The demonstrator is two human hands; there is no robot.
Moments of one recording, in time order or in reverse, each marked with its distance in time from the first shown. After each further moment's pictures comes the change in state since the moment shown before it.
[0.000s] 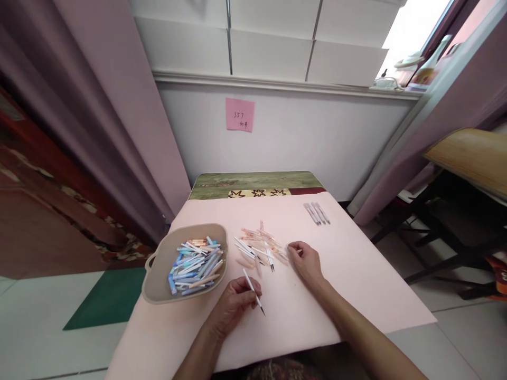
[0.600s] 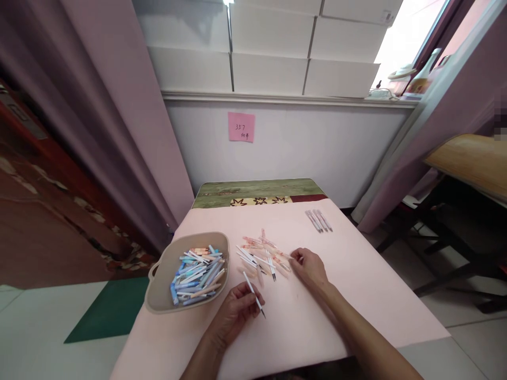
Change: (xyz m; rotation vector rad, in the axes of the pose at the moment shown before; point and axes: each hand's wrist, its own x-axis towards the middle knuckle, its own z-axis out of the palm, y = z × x) left_hand 0.003 -0.002 -0.003 -0.106 0.082 -0.053; right_hand 0.009 -0.006 -0.016 -0.164 -0.114 -0.062
